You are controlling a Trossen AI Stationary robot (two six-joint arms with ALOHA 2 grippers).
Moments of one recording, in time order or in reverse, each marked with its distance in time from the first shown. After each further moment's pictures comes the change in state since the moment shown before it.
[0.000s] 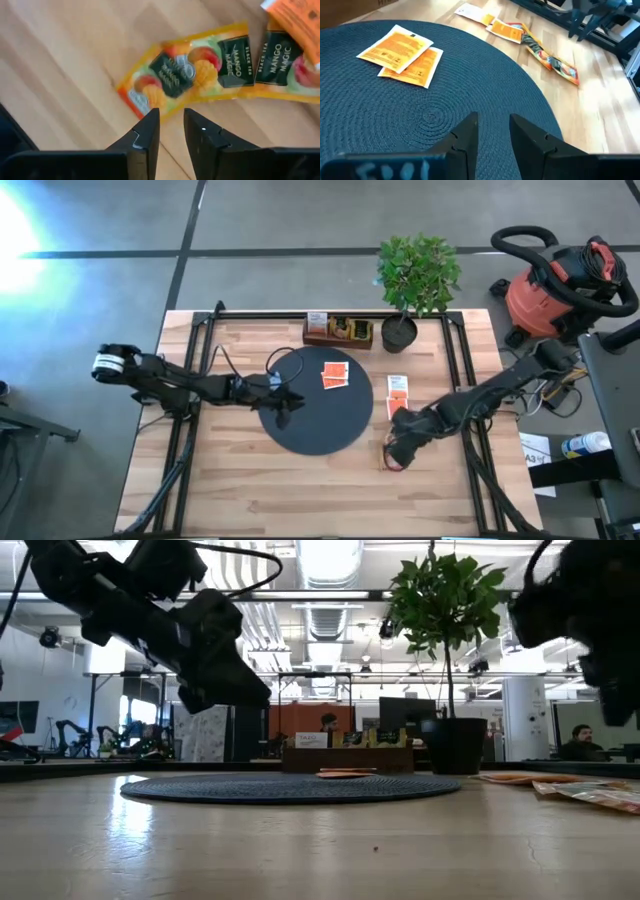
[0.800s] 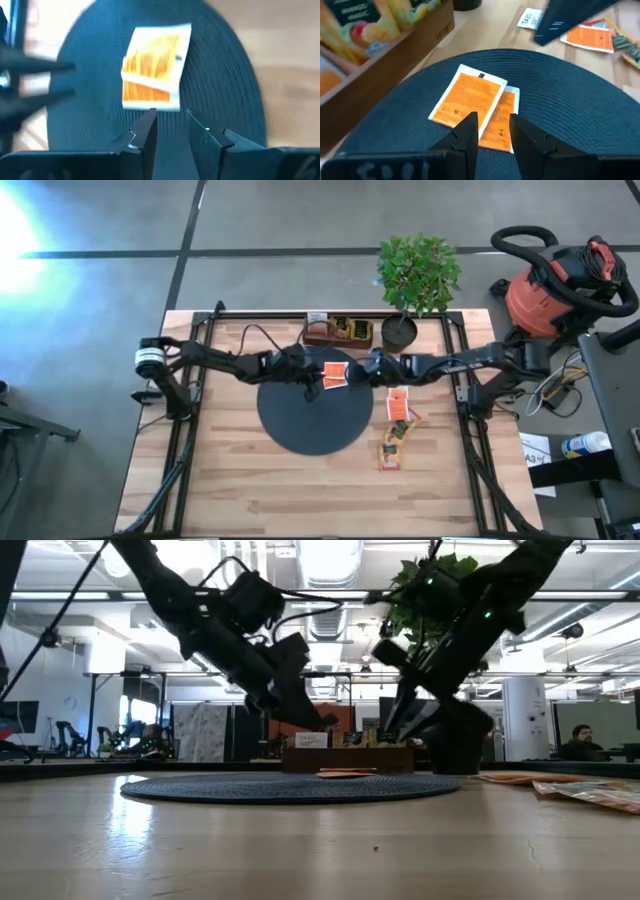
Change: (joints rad) left arm 0.231 0.329 0.343 -0.132 0.006 0.309; right arm -0.604 0.208 -0.018 0.581 0.207 0.072
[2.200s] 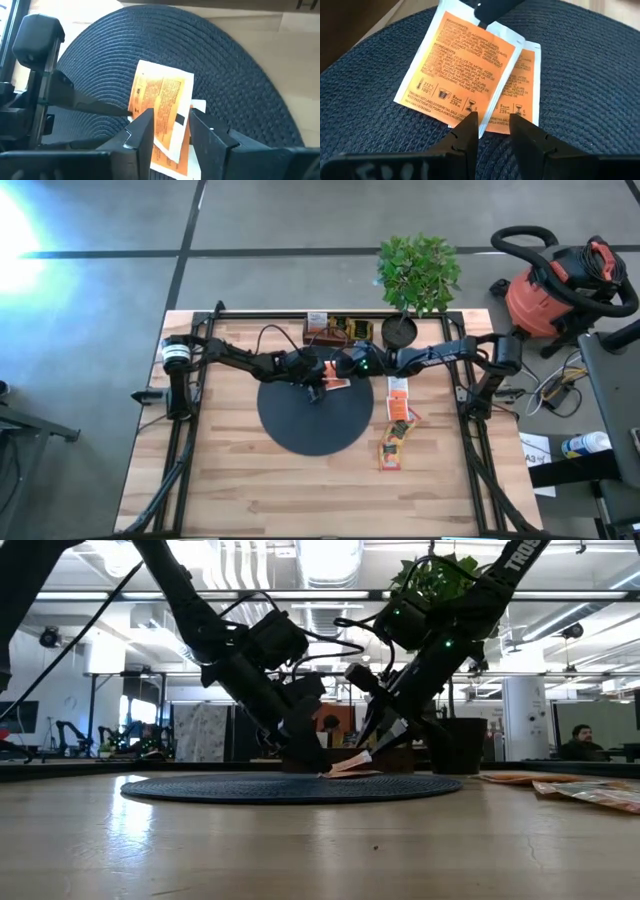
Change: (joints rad) left arm 0.039 0.202 0.105 -0.052 0.105 0.028; right arm -0.111 0.214 0.100 0.169 -0.051 -0.200
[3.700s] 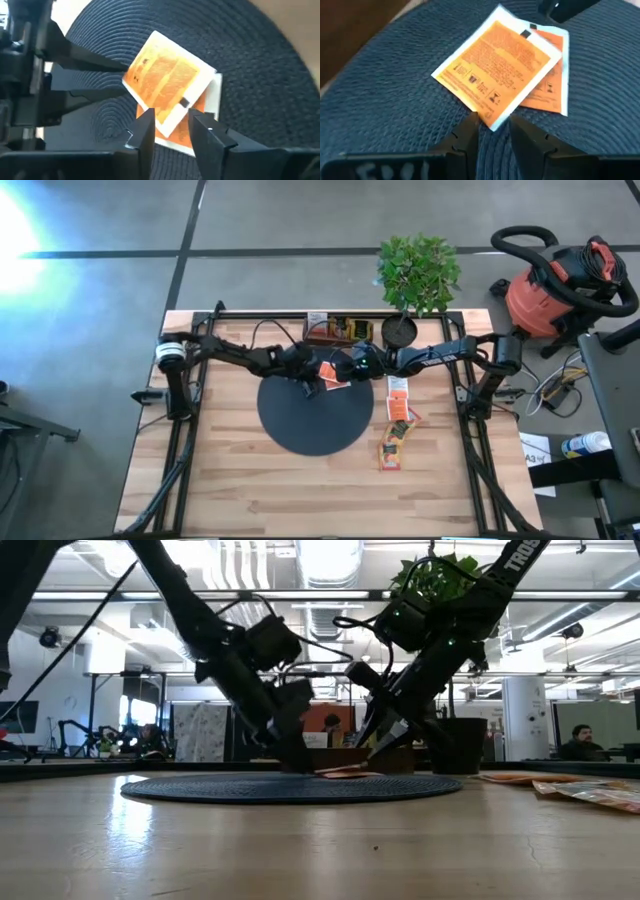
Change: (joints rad) left arm 0.056 -0.050 -0.016 -0.107 0.001 -0.022; right arm -0.001 0.001 0.000 -0.011 -0.119 0.016
